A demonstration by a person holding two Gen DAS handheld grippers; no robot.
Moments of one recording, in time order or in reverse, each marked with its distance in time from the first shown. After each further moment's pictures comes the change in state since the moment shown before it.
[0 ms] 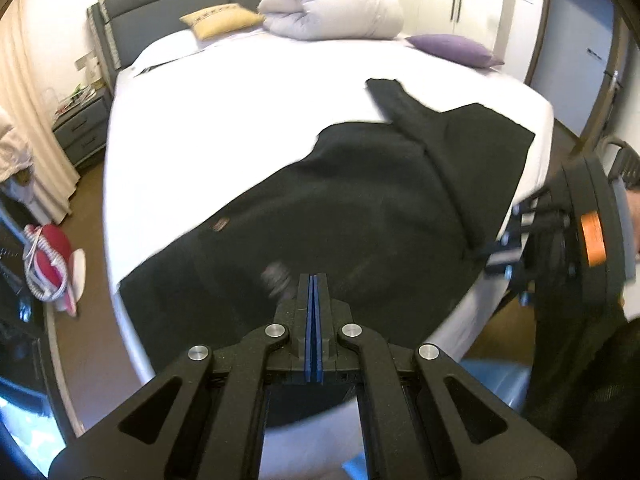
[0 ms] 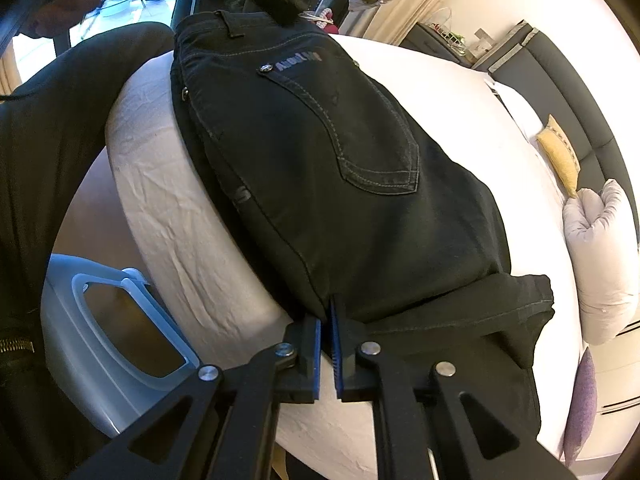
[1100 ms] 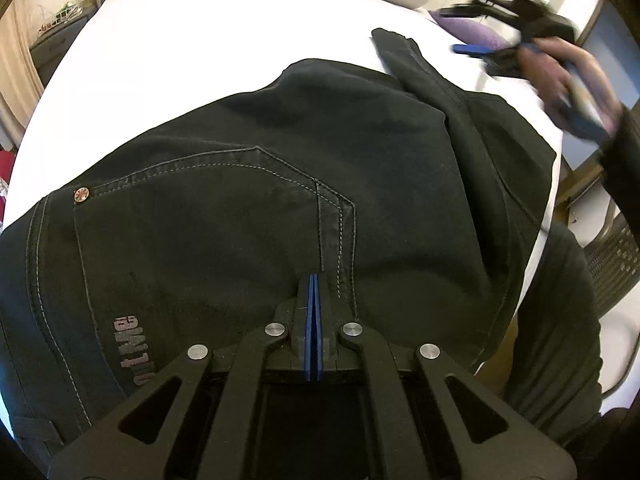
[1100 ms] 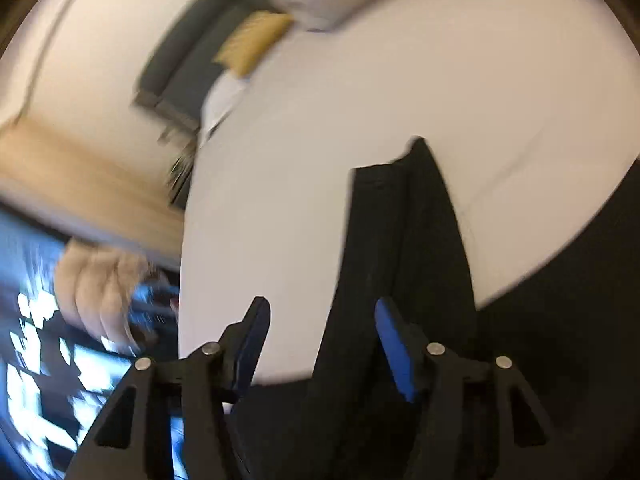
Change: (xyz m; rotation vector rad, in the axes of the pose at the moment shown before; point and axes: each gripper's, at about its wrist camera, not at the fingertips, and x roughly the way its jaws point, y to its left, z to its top) left arm 0.127 -0.019 0.028 -0.210 0.172 -0.111; right arm 0.102 -0.386 -0.140 1.730 -0.255 0.355
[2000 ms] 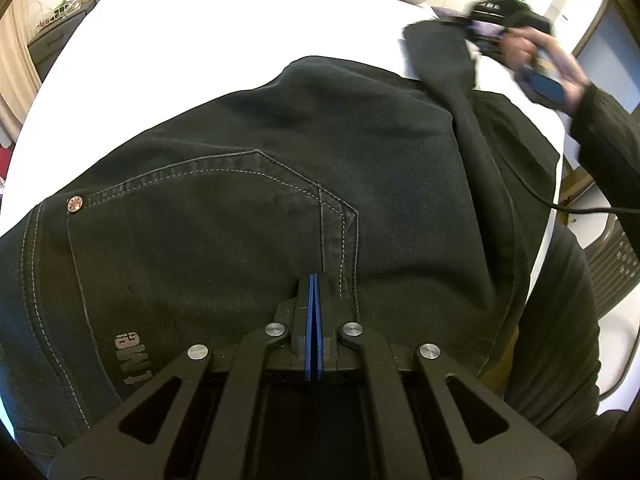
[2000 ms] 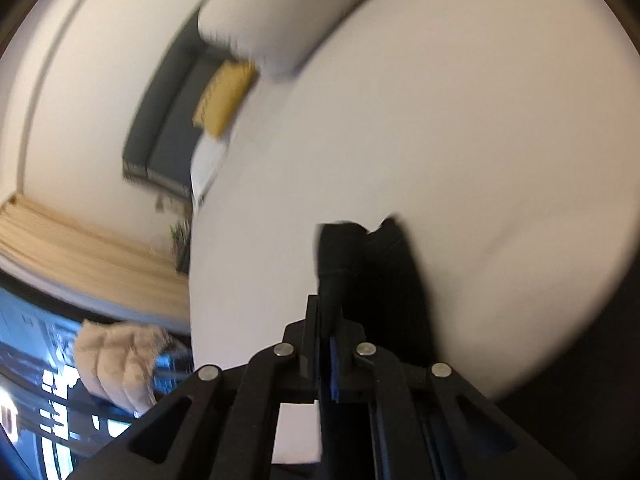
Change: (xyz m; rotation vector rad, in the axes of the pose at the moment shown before) left arm 0.010 -0.008 0.011 -0.006 0.024 0.001; right arm -0.058 -0.048 0.032 0.120 -0.242 0.090
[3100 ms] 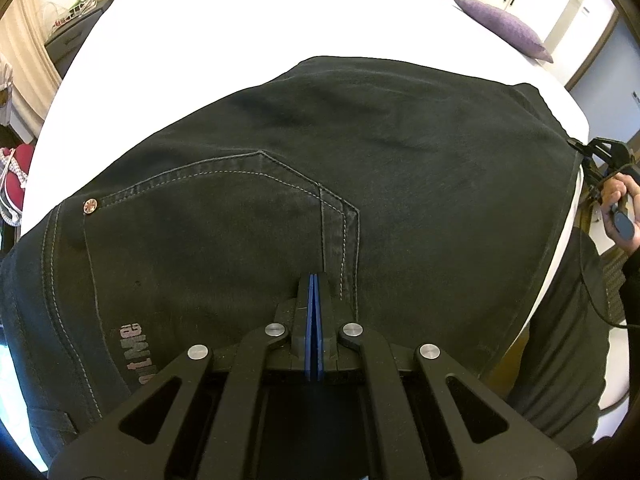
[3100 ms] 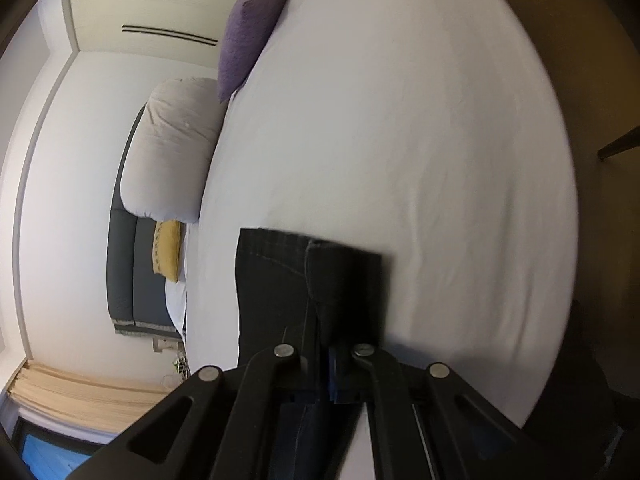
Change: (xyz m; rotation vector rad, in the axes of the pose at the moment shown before) left arm 0.001 -0.030 0.012 -0.012 0.039 0.104; right arm -0.170 -0.207 -0.043 0.418 -0.255 -0.084
